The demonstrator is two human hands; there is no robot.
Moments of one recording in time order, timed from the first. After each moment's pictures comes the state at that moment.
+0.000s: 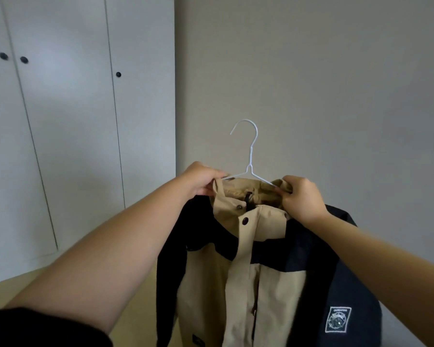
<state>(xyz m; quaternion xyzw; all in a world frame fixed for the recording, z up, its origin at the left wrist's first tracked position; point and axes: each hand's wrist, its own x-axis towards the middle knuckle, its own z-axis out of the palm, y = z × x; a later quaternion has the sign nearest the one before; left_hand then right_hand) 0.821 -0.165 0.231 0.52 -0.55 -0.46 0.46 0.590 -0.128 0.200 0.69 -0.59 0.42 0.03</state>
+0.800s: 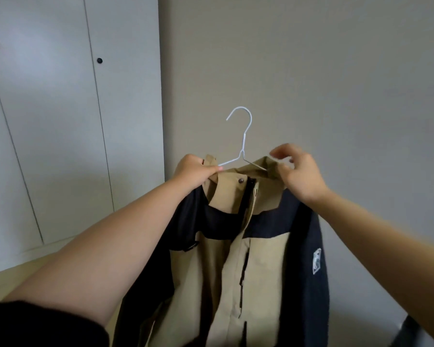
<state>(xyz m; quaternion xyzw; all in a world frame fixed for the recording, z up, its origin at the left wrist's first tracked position) 0.799 -0.169 0.204 0.54 -0.64 -0.26 0.48 0.569 -0.102 0.225 0.71 -0.50 0.49 -0.03</state>
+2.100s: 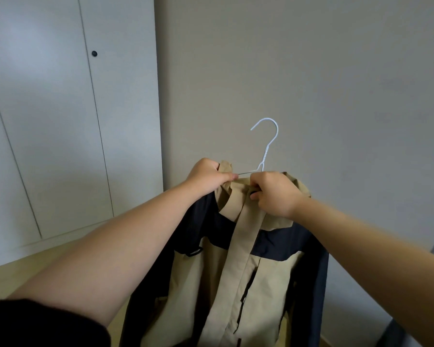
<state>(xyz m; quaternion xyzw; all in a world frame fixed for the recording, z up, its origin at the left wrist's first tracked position) 0.763 -0.161 0.185 0.52 -0.69 -0.27 0.43 0.589 -0.092 0.198 0.81 -0.56 0.17 0.07</state>
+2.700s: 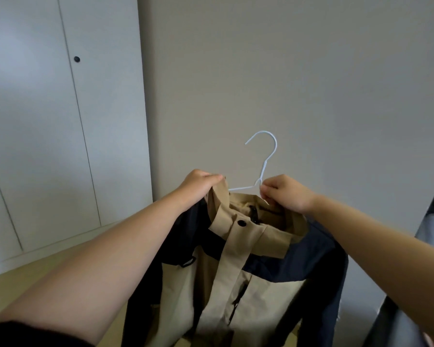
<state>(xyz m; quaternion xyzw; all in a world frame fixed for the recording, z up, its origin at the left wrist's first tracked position) 0.755 -0.158 0.178 0.46 -0.68 -0.36 0.44 0.536 -0.088 0.205 0.75 -0.59 0.27 -0.14</state>
